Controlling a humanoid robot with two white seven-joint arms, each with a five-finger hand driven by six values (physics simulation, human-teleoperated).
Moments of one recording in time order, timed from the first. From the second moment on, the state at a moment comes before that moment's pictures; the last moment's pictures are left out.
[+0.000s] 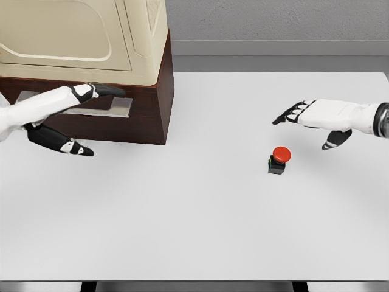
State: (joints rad) left arm -1.01 1.26 -1.29 -1.77 0.38 -0.61 -0.09; right arm -0.72 -0.99 0.77 -1.59 0.29 -0.36 0.61
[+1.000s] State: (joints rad) left arm -1.15 1.32 -1.24 -1.77 0.51 -0.61 -0.47; right arm -0.72 -0.98 0.82 -1.60 0.29 -0.48 0.61
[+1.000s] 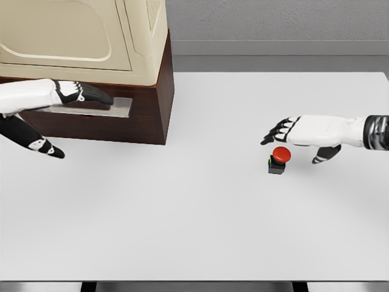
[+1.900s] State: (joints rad) left arm -1.10 1.27 -1.20 -1.76 0.59 -0.20 -0.53; right arm -0.72 -0.92 0.88 -1.59 0.29 -0.47 0.61
